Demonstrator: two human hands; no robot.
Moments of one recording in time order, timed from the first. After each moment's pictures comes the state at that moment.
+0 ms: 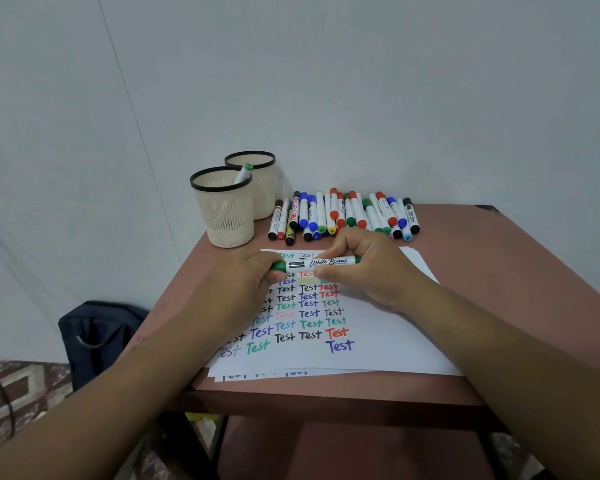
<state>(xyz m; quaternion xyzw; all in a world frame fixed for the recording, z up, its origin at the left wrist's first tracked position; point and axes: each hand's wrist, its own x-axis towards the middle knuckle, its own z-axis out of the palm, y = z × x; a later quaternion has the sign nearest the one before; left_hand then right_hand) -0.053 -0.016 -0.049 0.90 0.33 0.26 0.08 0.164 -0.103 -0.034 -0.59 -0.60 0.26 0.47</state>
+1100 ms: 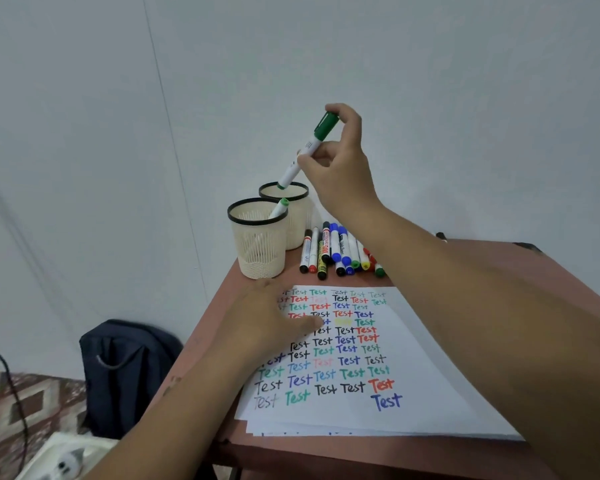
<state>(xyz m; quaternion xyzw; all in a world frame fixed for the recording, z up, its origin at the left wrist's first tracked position) -0.055 0.004 -0.047 0.82 0.50 0.18 0.21 0.118 0.044 0.072 -0.51 -0.58 0.04 0.63</state>
